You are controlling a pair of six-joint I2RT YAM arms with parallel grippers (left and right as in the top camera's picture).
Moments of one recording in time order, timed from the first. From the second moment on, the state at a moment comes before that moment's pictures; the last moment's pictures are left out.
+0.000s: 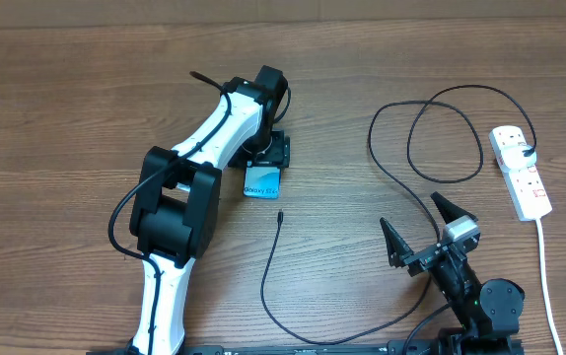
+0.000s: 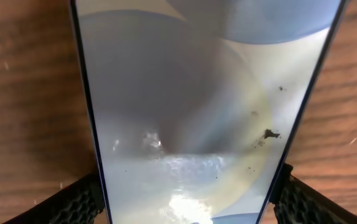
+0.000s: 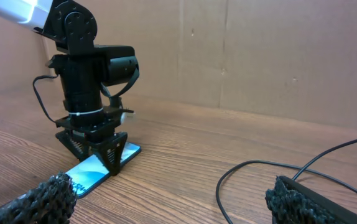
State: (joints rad) left arm -0.40 2.28 1.77 -1.09 0.04 -0.38; right arm 0.03 0.01 0.02 0.00 -0.42 0.02
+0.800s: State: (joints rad) left arm -0.40 2.28 1.77 -1.05 0.02 -0.40; right arm 0.03 0.01 0.02 0.00 -0.42 0.01
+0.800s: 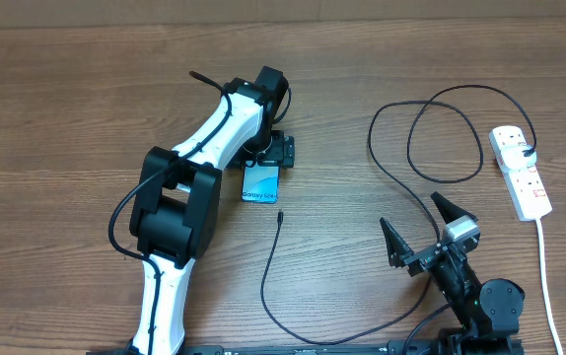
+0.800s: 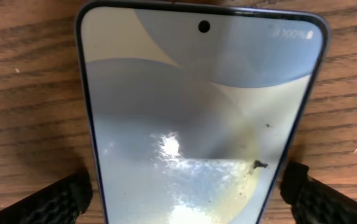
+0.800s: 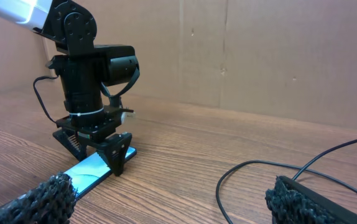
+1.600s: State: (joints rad) left arm -0.39 2.28 1.77 -1.05 0.03 -0.39; right arm 0.03 0.01 0.02 0.00 -0.42 0.01
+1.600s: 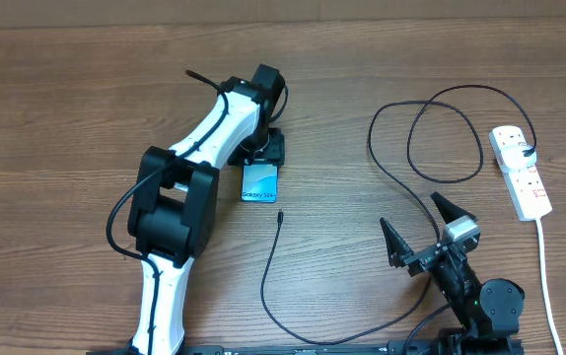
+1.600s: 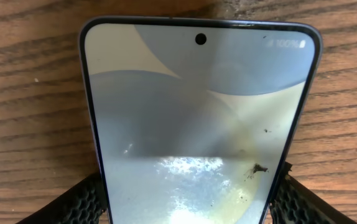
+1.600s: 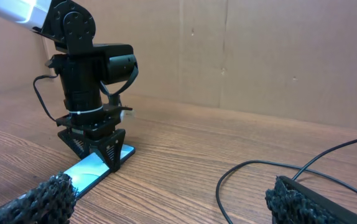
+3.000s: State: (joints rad) left arm -0.29 2.34 1.82 -1.20 0.66 -0.15; right arm 0.03 0.02 0.02 0.10 -0.65 0.32
